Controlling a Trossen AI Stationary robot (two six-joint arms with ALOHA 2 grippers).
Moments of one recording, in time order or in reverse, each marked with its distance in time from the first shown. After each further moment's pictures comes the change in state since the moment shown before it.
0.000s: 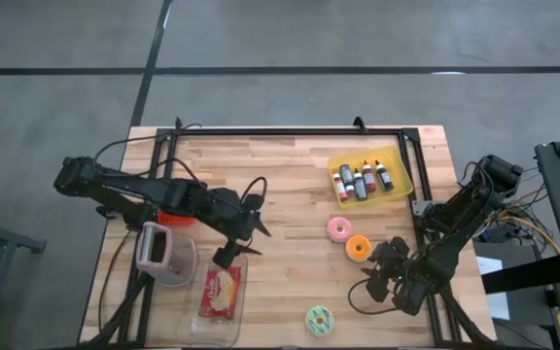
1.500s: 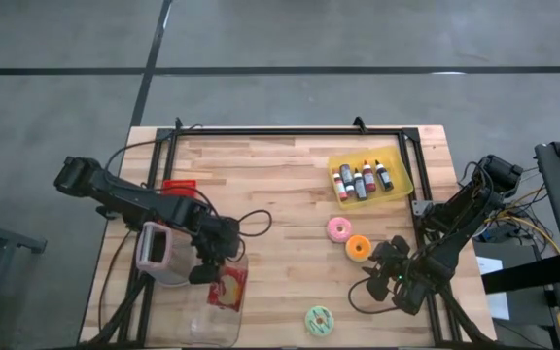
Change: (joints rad) left arm -0.081 0.002 -0.253 -0.227 0.353 -0.552; right arm 0.000 0.000 0.000 -0.018 0.000 0.000
